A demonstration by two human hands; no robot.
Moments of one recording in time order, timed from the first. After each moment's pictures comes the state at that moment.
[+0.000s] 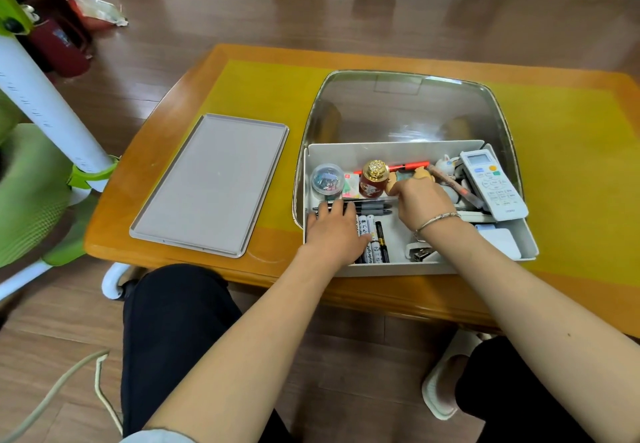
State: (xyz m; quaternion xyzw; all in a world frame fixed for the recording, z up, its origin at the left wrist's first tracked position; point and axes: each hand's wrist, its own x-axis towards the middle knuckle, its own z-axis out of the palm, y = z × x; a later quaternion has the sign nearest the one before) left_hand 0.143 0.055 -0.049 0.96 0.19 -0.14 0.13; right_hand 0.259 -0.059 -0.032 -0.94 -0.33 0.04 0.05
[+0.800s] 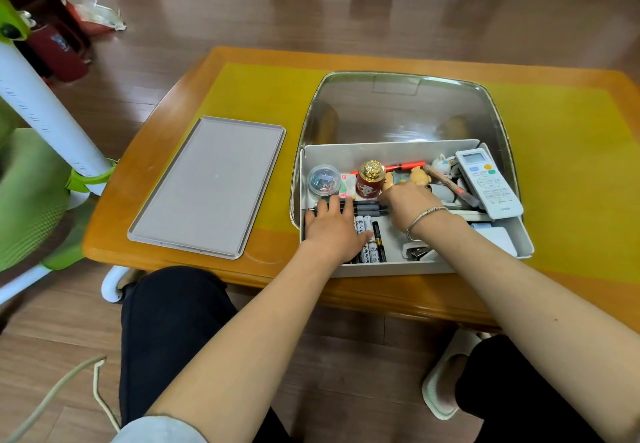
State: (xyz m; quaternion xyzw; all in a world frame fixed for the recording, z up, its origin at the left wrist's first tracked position) left_hand 0.151 0.053 -0.049 0.97 0.20 -0.15 0.08; right_hand 0.259 -0.049 -0.029 -0.91 -0.39 0.11 -0.07
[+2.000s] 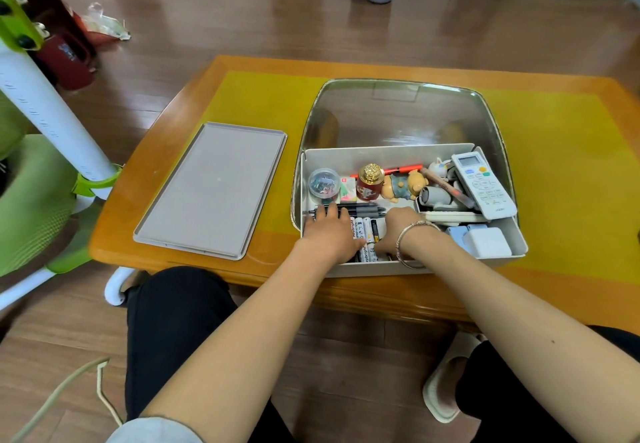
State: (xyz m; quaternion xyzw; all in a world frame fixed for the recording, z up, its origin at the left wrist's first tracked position) left_hand 0.147 0.056 -0.041 0.95 0.19 -0.22 0.11; right_hand 0.226 -0.053 -0.031 -0.93 -0.27 0.23 -0.03
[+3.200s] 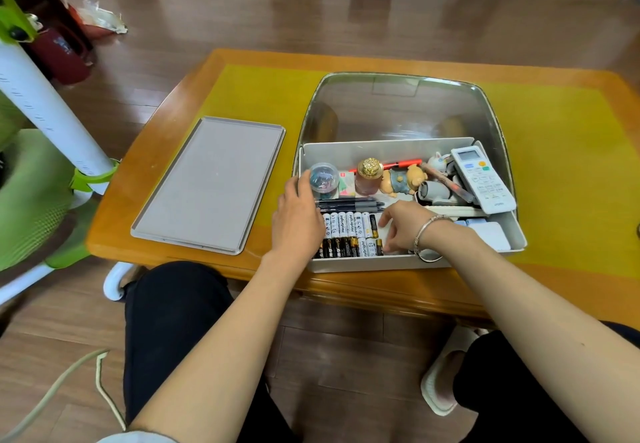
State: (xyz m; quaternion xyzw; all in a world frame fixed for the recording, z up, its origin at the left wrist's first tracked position) left_hand 0.110 0.077 -0.034 0.92 0.28 0.13 0.23; right_hand 0.231 -0.070 -0.018 -0.90 -0.34 0.29 0.03
